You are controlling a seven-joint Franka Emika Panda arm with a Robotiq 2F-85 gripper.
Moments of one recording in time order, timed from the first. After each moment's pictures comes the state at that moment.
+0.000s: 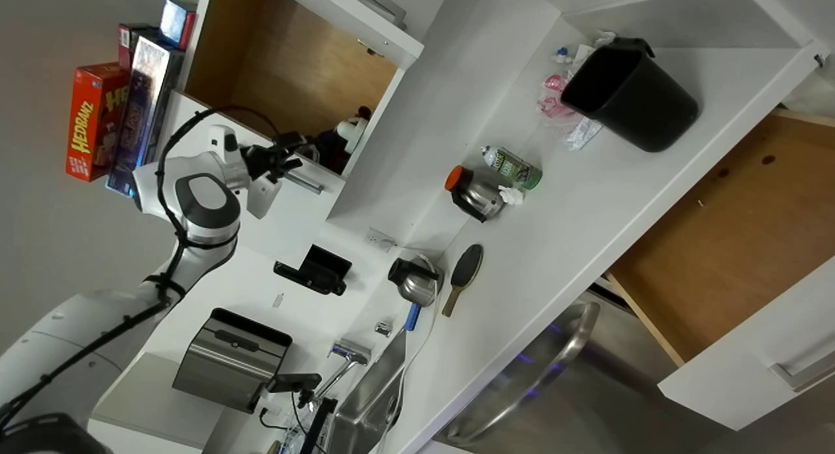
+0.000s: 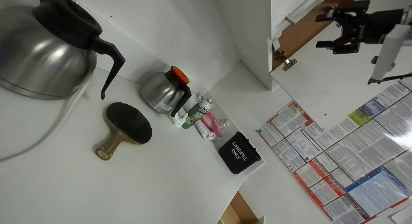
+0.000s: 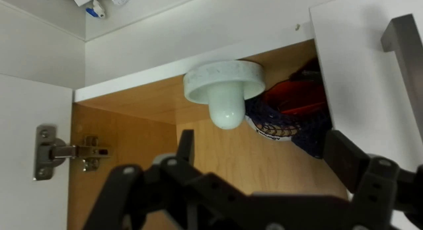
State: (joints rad) arm 0.06 -0.14 0.07 -1.75 -0.01 2.65 0.14
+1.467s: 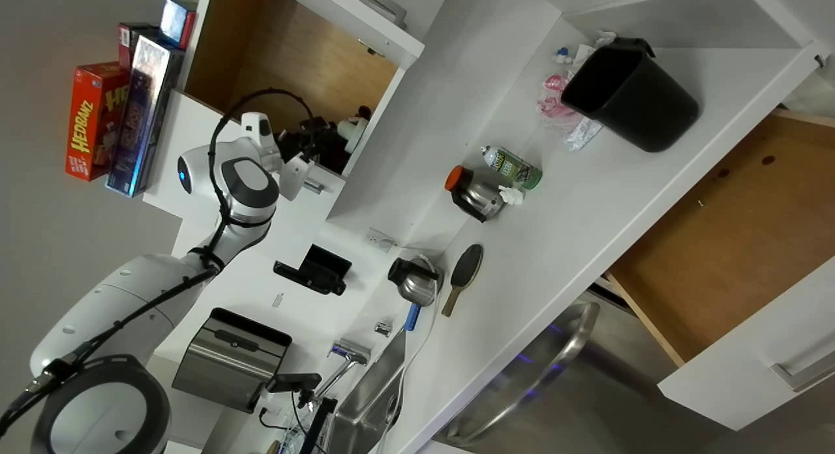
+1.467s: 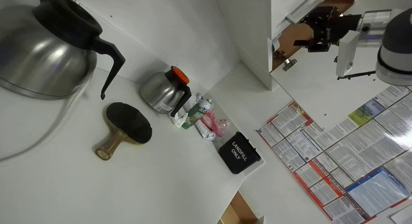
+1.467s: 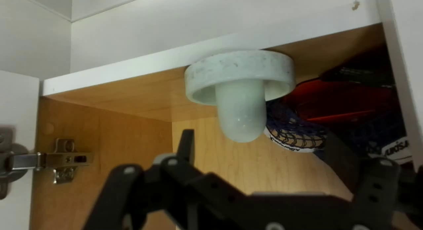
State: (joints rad) arm 0.06 0.05 0.06 -1.61 0.00 2.74 0.07
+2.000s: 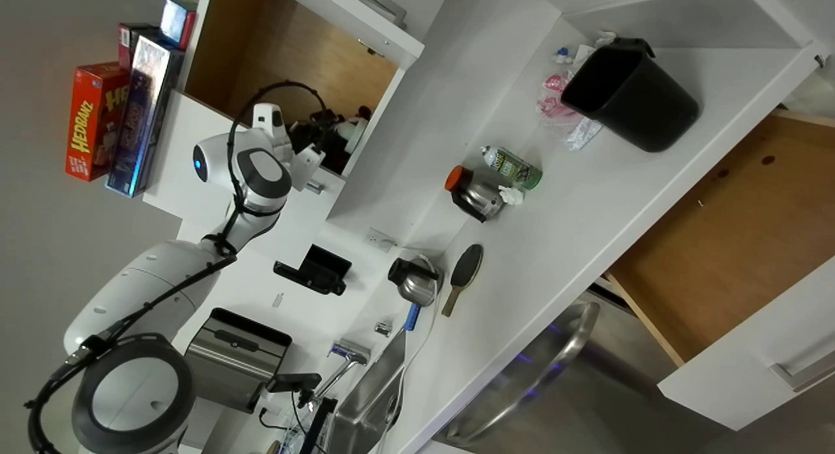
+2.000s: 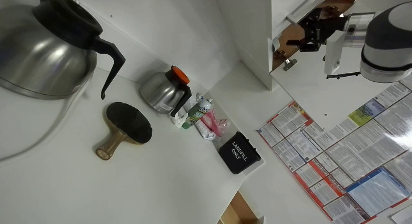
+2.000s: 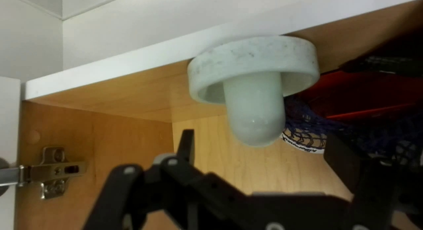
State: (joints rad) arm 0.05 0.15 0.06 -1.50 0.05 2.74 0.04
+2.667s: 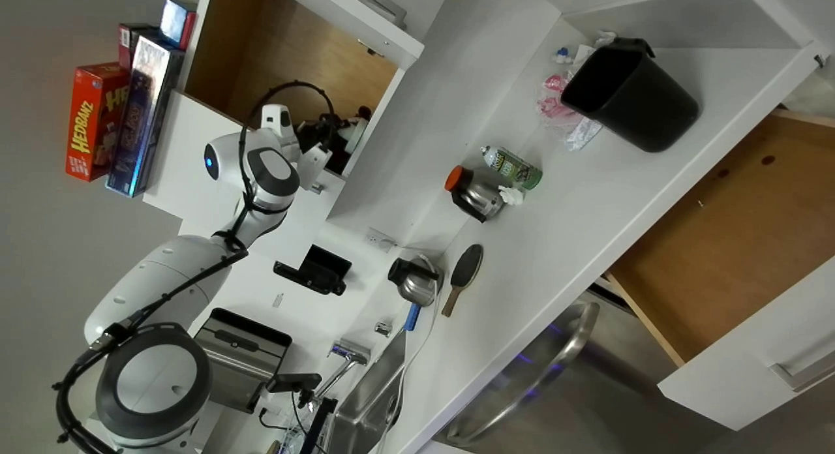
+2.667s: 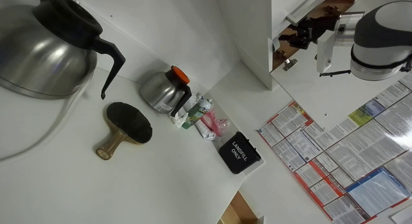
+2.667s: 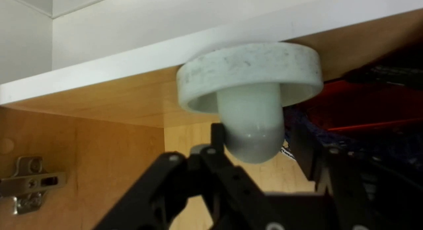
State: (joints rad) arm 0.06 0.21 0.07 -1.45 0.05 2.74 0.02
